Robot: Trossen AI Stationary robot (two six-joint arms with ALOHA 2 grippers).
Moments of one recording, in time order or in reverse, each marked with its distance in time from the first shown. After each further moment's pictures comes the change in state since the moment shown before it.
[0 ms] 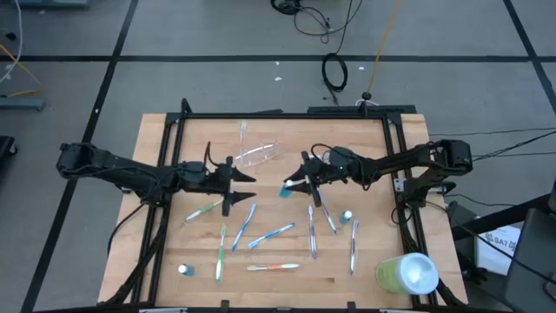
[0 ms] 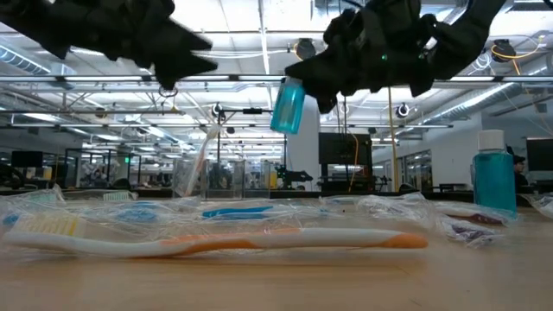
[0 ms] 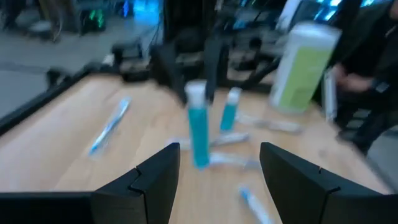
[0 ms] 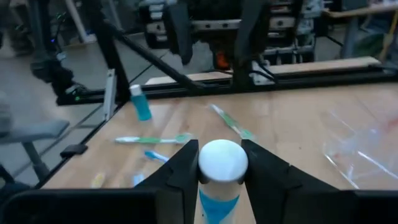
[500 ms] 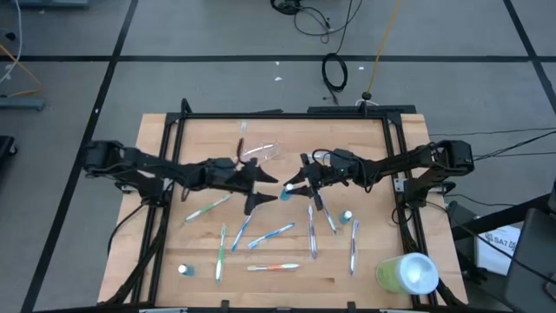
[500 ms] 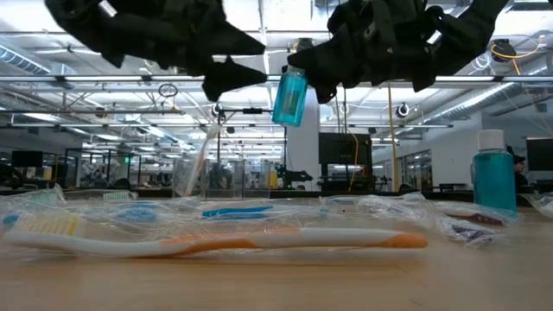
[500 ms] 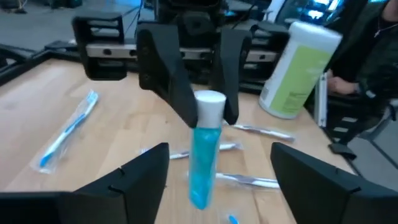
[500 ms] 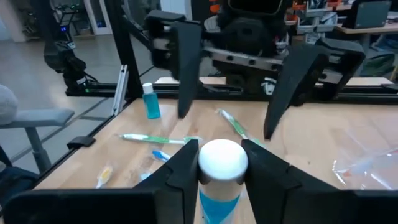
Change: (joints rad) left arm 0.069 0.336 0.218 0.051 0.139 -0.065; right arm 0.027 -0.010 0.001 -0.002 -0.006 -0.057
